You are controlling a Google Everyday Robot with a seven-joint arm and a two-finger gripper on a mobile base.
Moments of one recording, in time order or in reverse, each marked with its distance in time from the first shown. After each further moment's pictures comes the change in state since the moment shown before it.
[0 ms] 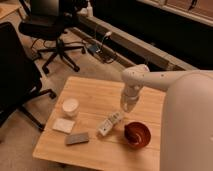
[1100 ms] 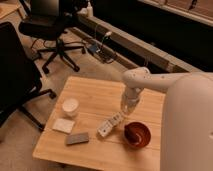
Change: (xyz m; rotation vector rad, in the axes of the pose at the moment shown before) arm 0.003 -0.011 0.021 0.005 0.045 0.043
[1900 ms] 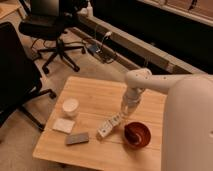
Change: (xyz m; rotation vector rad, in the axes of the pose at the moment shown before) arm 0.001 -0.004 0.004 -0.002 0.035 0.008
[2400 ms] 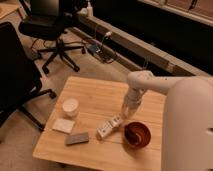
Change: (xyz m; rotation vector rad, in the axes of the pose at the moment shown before) arm -0.001 -0.006 0.014 0.005 0.061 0.027
